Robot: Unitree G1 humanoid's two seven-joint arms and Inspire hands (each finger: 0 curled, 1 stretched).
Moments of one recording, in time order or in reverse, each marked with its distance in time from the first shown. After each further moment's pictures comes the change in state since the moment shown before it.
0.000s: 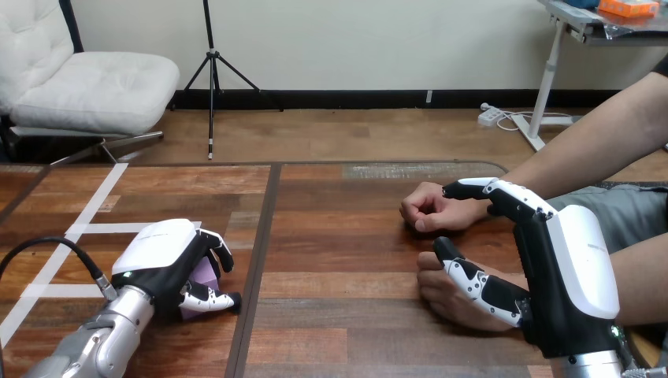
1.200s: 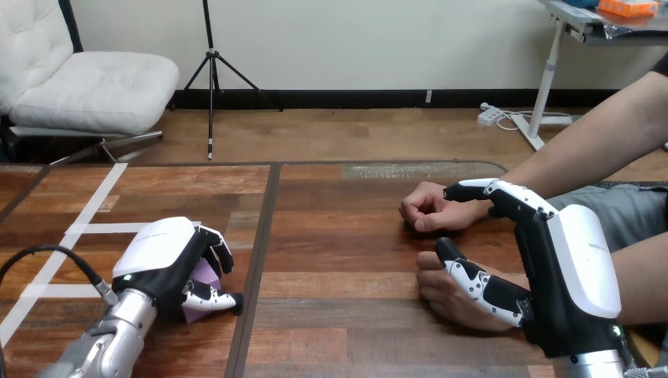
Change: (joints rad) left arm 0.006 -0.019 0.000 0.032 -0.029 -0.031 0.080; right arm 0.000 0.000 -0.009 -0.002 0.000 0.000 0.015
